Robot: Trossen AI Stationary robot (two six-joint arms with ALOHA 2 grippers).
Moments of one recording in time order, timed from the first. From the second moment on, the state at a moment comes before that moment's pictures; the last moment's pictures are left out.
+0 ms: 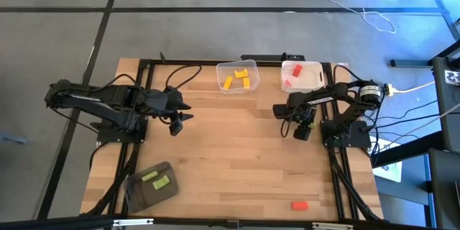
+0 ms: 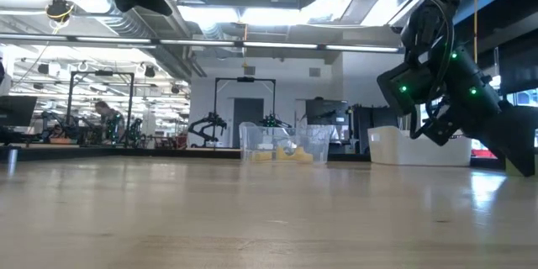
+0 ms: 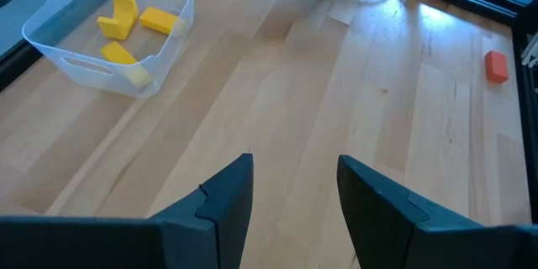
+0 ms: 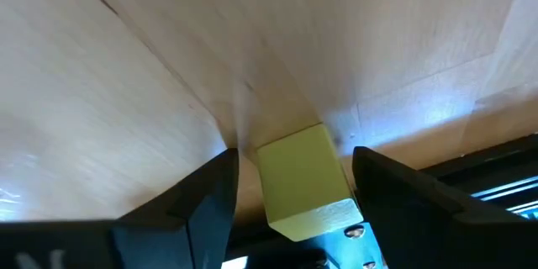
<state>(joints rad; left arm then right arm) -0.11 0.91 0.92 -0.64 -0.27 -0.44 -0.22 1.66 0.72 -1.12 0.08 0.20</state>
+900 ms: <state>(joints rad) -0.11 0.91 0.92 -0.64 -0.27 -0.44 -0.22 1.66 0.81 -1.05 0.05 0.24</state>
